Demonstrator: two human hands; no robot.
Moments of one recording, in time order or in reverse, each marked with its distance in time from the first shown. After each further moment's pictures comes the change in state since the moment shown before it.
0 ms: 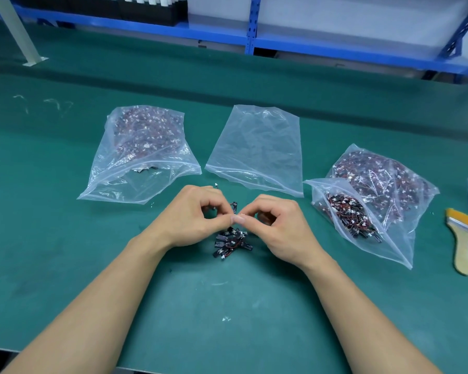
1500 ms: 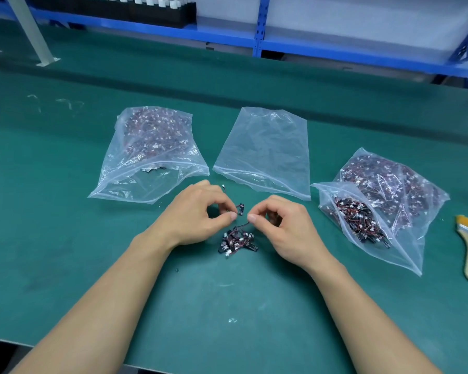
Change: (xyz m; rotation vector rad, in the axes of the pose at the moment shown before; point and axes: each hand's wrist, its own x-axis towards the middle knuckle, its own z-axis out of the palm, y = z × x) left_hand 0.002 -0.015 -0.005 0.287 0.029 0.003; right_hand 0.001 0.001 -0.001 -0.127 0.017 0.103
